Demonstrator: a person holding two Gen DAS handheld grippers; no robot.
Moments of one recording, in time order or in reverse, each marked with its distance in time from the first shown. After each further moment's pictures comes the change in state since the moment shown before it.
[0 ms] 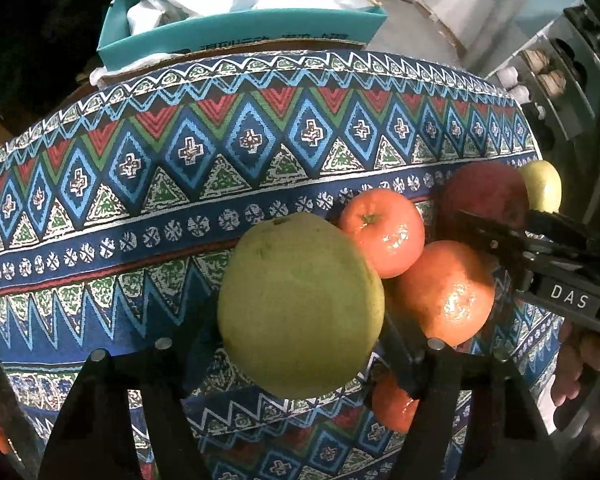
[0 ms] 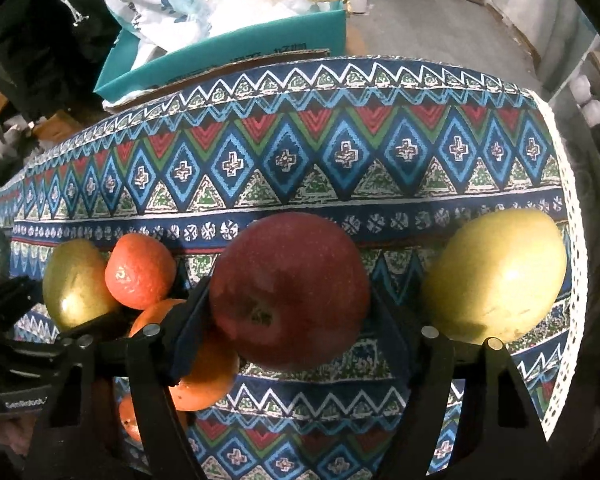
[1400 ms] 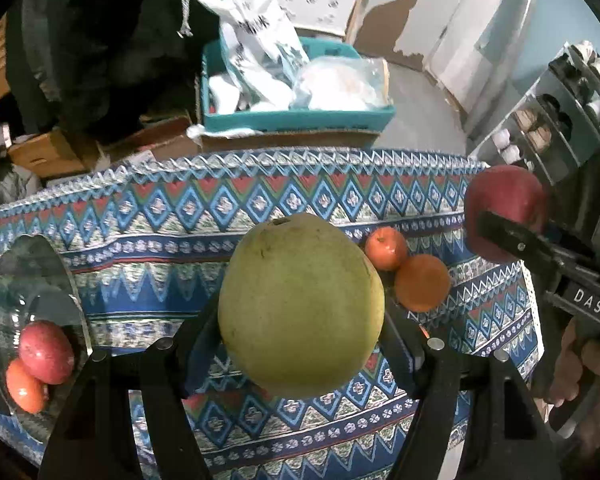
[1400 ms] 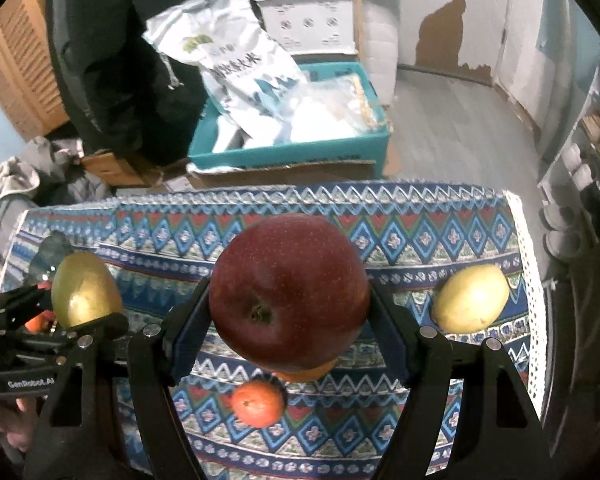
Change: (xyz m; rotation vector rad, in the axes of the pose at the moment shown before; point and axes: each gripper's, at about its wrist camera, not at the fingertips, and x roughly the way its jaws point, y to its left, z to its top) left arm -0.133 0.050 -0.051 -0.072 -0.258 0.029; right arm -0.117 0.080 -0.021 -0.108 -0.301 0.056
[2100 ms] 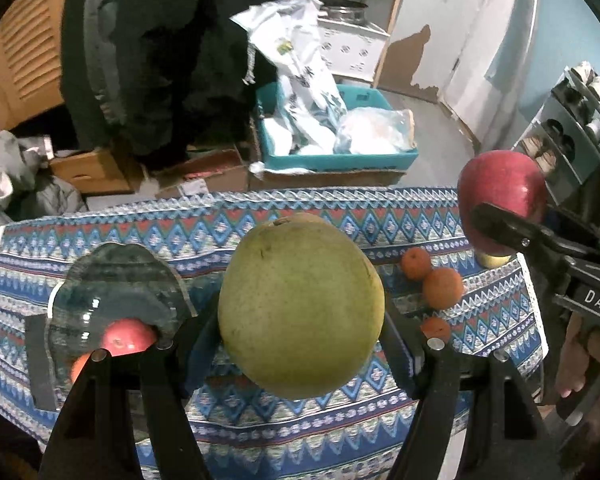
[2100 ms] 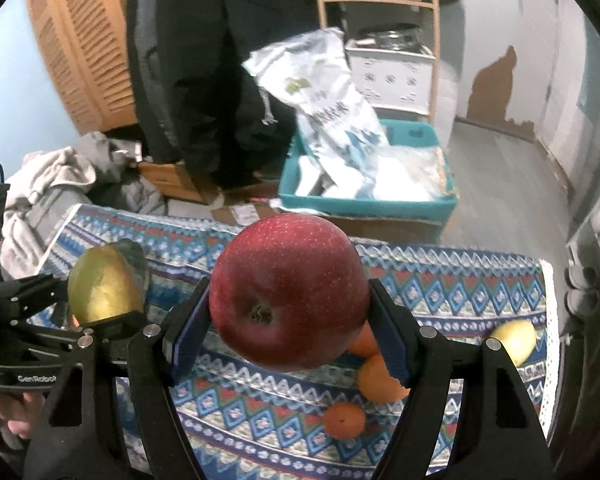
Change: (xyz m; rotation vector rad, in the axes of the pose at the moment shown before) left arm -0.085 0.057 -0.013 -0.016 -0.117 0.070; right arm -0.042 0.095 0.019 -0.144 -0.114 0.121
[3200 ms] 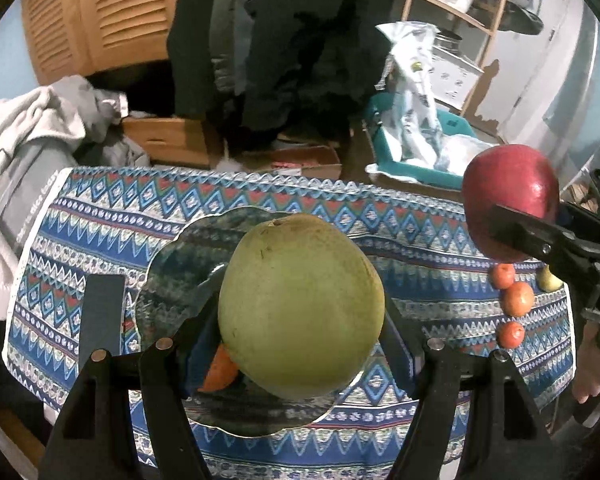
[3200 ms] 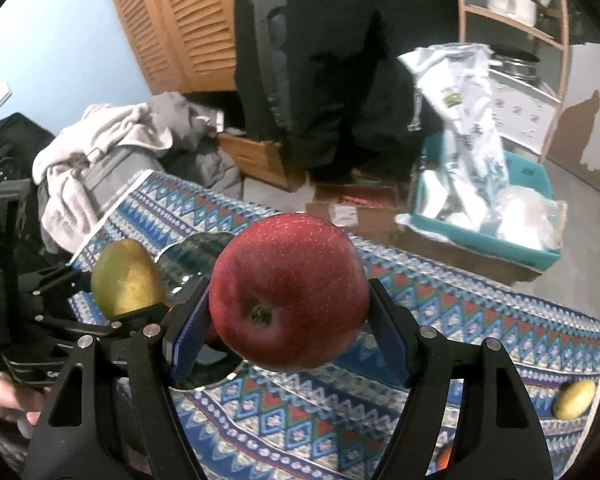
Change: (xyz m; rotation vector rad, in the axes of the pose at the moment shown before) left arm -0.016 0.147 -0.037 -0.176 -0.022 0.124; right arm 0.067 0.150 0.027 -0.173 0.077 0.191
